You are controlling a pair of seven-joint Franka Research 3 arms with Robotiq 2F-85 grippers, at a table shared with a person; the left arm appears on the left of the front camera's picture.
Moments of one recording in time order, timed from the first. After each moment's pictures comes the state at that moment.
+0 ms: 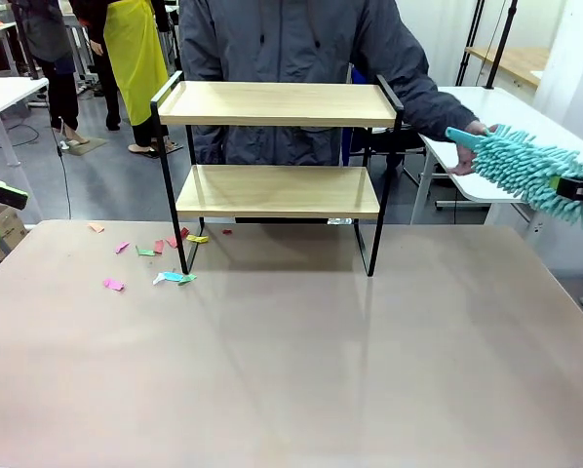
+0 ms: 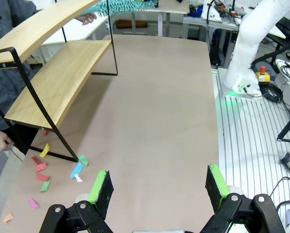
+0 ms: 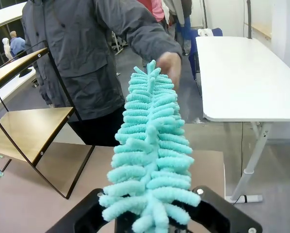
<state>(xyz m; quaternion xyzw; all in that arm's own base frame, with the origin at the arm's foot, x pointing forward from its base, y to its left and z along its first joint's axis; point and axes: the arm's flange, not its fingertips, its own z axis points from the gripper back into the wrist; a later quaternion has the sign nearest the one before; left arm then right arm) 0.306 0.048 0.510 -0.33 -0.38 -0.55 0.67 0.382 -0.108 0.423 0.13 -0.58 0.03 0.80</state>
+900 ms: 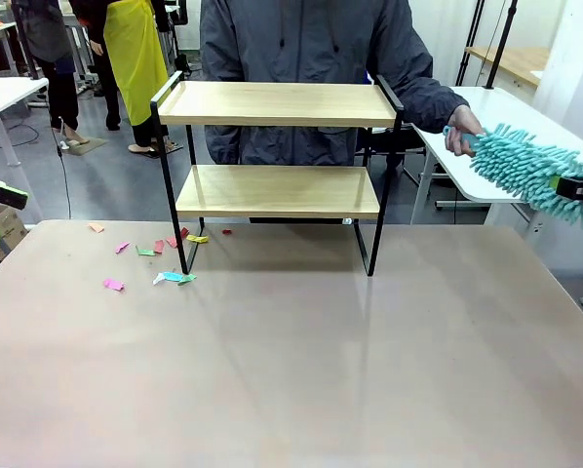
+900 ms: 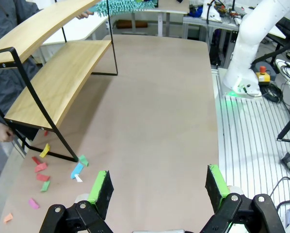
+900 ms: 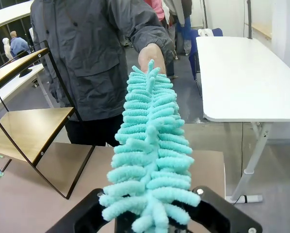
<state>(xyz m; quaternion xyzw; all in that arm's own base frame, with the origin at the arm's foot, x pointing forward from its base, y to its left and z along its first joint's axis) 0.306 0.048 0.510 -0.33 -0.38 -0.55 0.67 0.382 -0.108 0.423 0.13 -0.58 0.04 0.80</state>
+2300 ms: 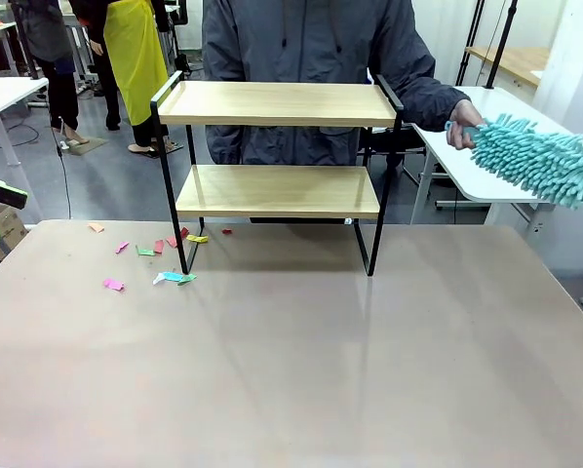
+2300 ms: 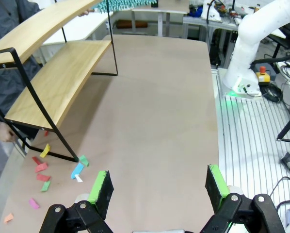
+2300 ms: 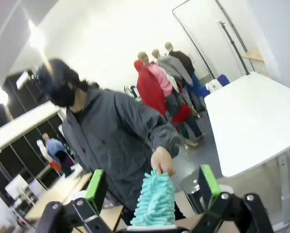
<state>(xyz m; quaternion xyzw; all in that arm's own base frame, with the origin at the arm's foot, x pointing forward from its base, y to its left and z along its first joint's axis) 0.306 0.048 0.510 -0.33 -0.38 -0.55 0.67 0.328 -0.200 0.548 0.28 -0.68 -0.13 0.66</state>
